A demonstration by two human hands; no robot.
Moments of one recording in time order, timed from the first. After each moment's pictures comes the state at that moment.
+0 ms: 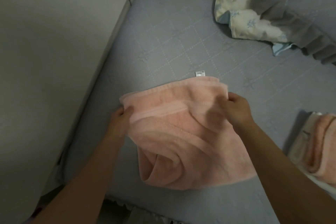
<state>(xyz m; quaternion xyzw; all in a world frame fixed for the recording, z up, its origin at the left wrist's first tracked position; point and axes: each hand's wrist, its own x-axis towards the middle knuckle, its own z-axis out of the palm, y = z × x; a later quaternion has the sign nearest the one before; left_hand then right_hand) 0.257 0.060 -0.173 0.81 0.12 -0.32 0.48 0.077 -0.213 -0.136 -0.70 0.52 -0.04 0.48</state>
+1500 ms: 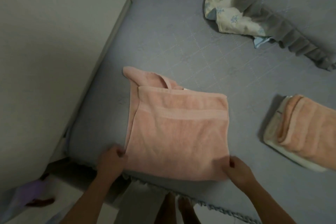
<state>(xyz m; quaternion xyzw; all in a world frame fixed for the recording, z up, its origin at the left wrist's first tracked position) 0.113 0.183 -0.142 0.91 0.00 -0.39 0.11 -0.157 -0.118 -0.148 -0.70 0.52 0.30 0.39</state>
